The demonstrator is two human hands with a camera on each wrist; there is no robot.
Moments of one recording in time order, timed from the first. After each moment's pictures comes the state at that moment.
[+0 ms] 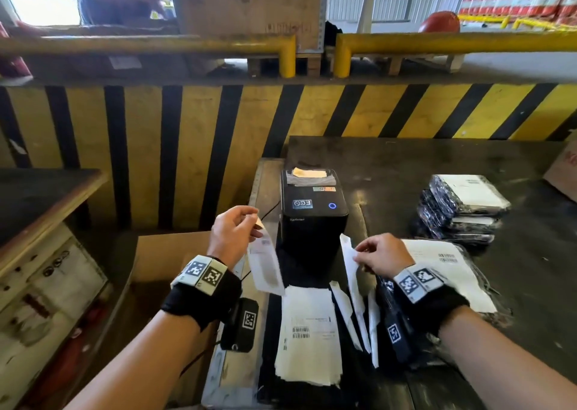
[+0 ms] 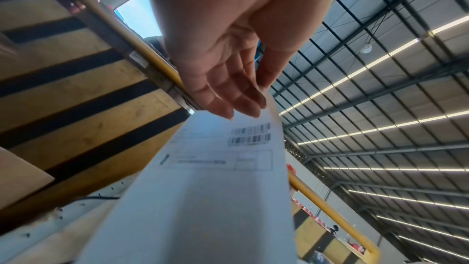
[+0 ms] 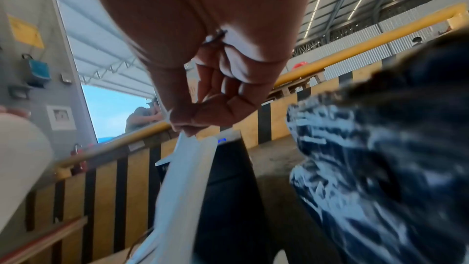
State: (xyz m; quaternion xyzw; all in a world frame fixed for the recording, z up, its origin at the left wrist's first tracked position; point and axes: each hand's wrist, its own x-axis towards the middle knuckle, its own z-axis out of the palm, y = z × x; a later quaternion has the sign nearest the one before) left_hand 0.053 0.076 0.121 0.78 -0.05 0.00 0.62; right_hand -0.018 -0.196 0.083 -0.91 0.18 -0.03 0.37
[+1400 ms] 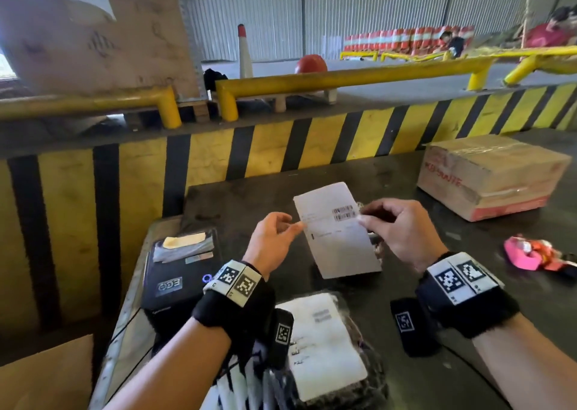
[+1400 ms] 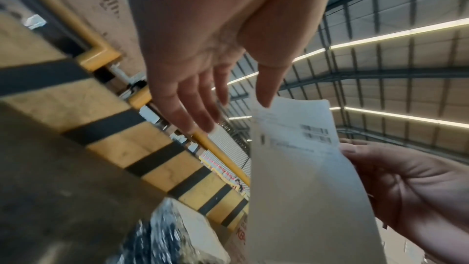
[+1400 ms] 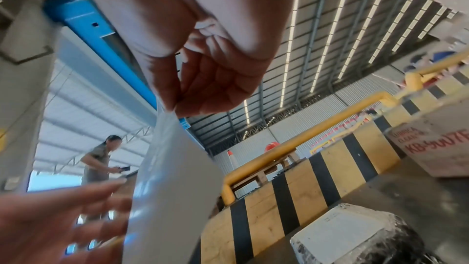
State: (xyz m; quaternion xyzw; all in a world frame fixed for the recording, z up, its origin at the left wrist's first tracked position) left_hand 0.057 -0.252 0.177 0.79 -0.23 -0.11 0.56; right_hand -0.079 -0.424 0.200 -0.83 0.15 -0.33 0.42
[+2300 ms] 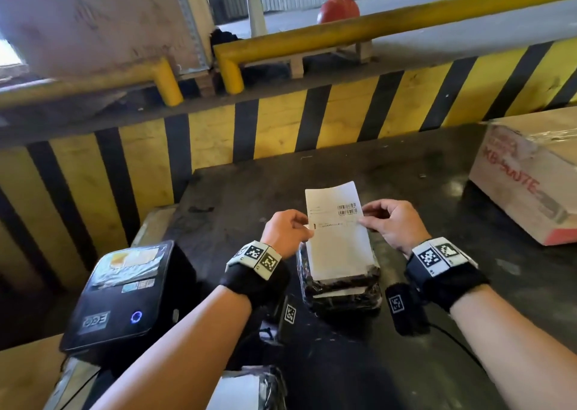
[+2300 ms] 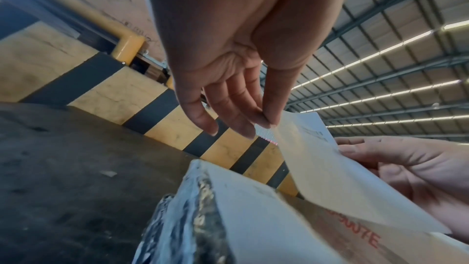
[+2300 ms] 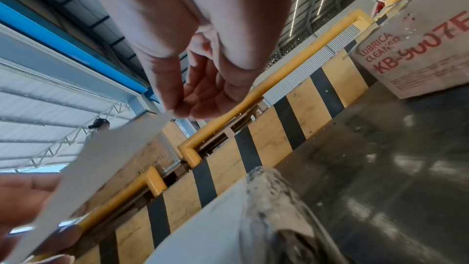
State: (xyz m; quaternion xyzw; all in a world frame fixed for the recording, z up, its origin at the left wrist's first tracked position) left_hand 0.166 -0.451 0.119 0.86 -0.17 -0.14 0.45; right_hand 0.076 -0.650 0.108 -0.80 0.17 -0.18 0.55
